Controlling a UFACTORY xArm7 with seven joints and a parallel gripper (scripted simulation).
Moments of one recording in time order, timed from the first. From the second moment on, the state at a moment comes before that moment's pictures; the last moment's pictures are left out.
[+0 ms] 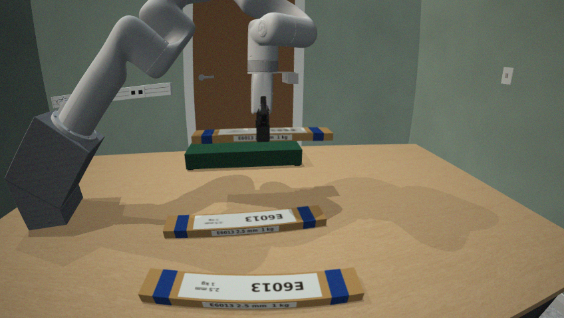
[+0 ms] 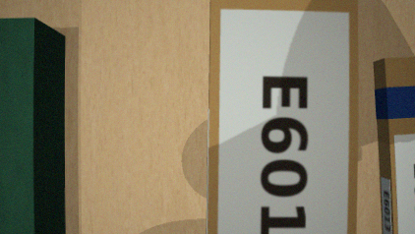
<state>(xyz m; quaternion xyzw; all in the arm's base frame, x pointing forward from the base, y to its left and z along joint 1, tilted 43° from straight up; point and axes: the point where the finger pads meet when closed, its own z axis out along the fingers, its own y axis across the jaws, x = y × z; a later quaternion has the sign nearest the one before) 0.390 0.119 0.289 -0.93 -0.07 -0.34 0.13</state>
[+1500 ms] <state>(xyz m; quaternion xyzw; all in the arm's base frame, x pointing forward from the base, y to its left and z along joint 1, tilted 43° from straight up) 0.326 0.162 0.253 -0.93 -0.07 -0.34 0.13</state>
